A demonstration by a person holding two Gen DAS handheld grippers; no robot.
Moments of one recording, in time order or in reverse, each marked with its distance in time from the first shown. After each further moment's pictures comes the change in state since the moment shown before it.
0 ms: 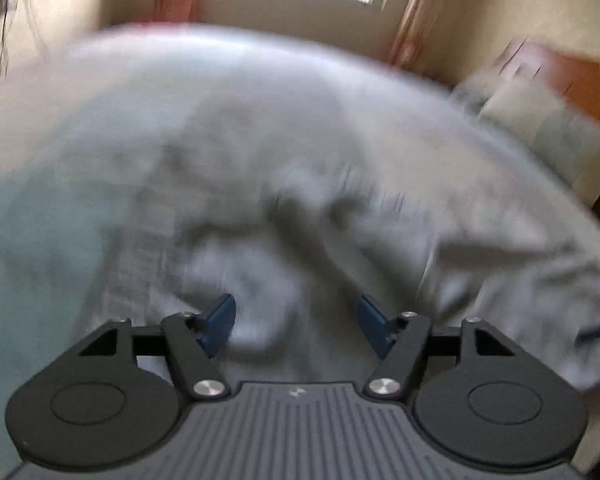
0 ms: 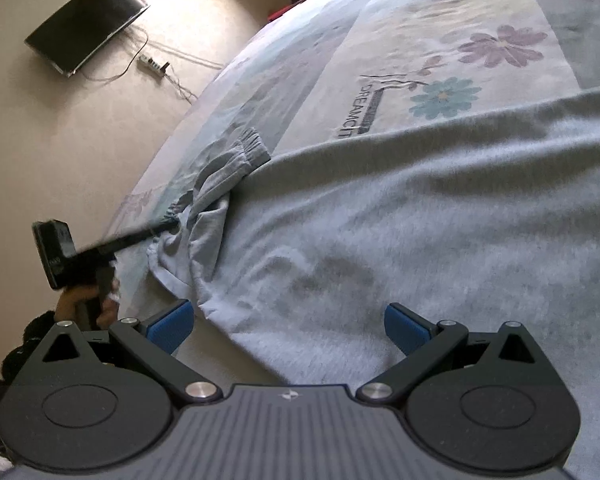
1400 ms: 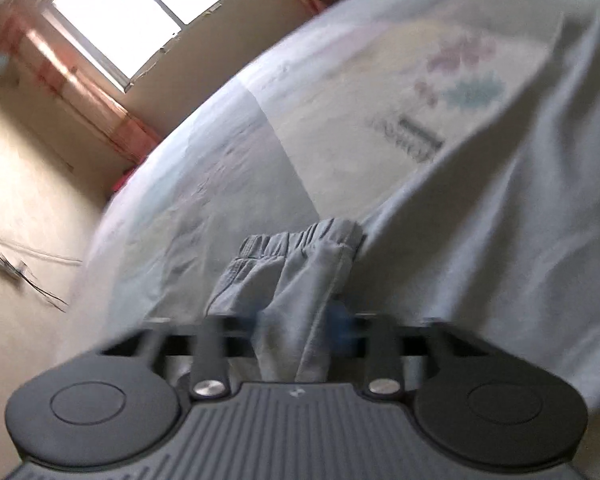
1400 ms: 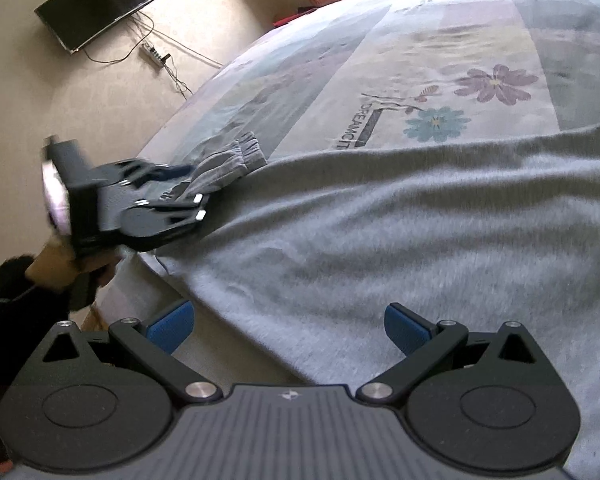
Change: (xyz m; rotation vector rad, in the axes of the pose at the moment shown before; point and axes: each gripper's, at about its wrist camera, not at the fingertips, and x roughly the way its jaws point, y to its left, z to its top) left arm 0.050 -0.167 0.012 0.791 0.026 0.412; right arm -0.025 0.014 -0.012 -0.097 -0.033 -0.094
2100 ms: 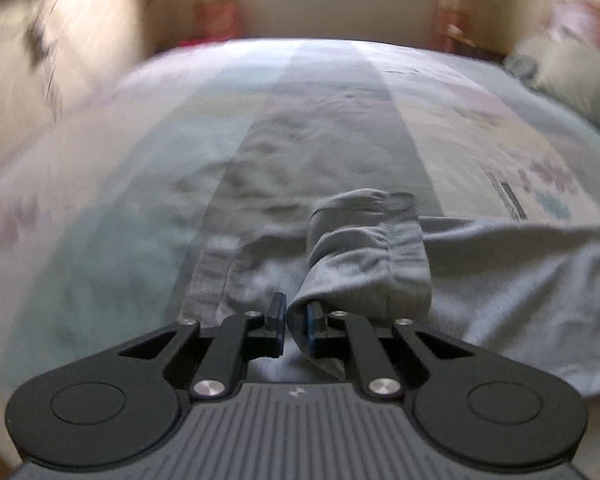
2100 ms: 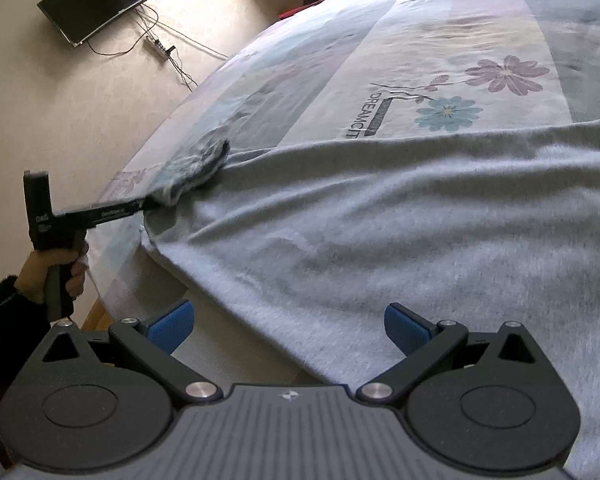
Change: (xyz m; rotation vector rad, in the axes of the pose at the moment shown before) left arm -0.019 0.129 -0.122 -0.772 0.082 -0.199; right arm 0.010 0.002 -0.003 0.009 0.027 0.016
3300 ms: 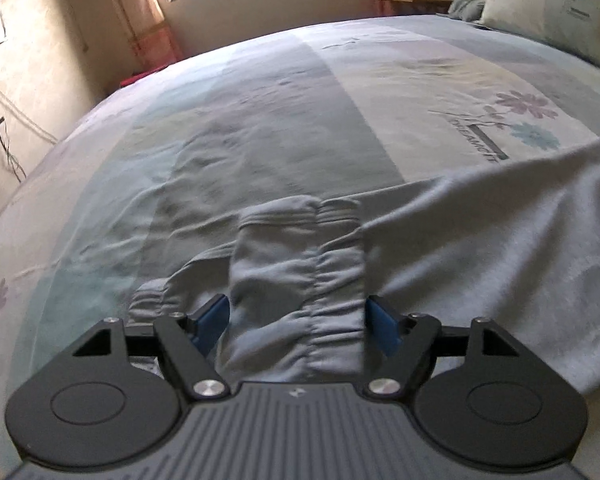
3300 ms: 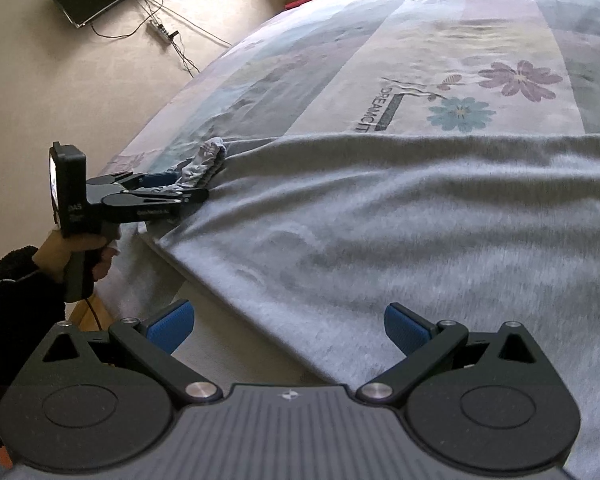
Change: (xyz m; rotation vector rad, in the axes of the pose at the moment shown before) left arm 0.038 -0.060 0.004 0.341 -0.013 0.037; right arm 0.010 0.011 0.001 -0.037 0.030 -0.021
